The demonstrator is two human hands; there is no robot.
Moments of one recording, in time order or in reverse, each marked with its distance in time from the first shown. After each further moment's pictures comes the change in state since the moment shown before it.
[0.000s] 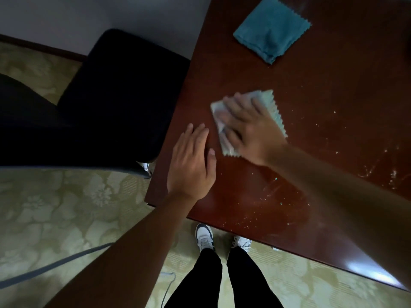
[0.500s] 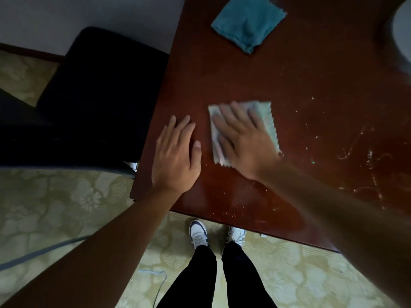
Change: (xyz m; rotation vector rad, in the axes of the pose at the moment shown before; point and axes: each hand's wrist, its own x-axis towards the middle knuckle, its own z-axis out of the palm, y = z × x) left_hand -0.002 0.000 -0.002 -0.020 -0.036 0.019; right_hand -0.051 -0.022 0.003 0.025 0.018 0.150
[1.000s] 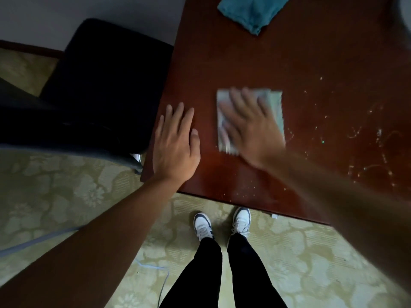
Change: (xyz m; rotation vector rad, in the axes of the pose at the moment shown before) left_hand -0.015 -0.017 -0.009 0.062 0.000 -0.001; right_hand -0.009 -0.016 0.007 -0.081 0.030 0.071
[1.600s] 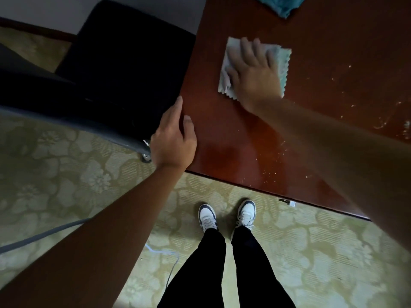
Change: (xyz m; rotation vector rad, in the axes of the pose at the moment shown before) left_hand -0.023 -0.028 -0.019 -0.219 0.061 -0.348; right_hand 0.088 -0.020 0.002 -0.010 -0.060 0.199
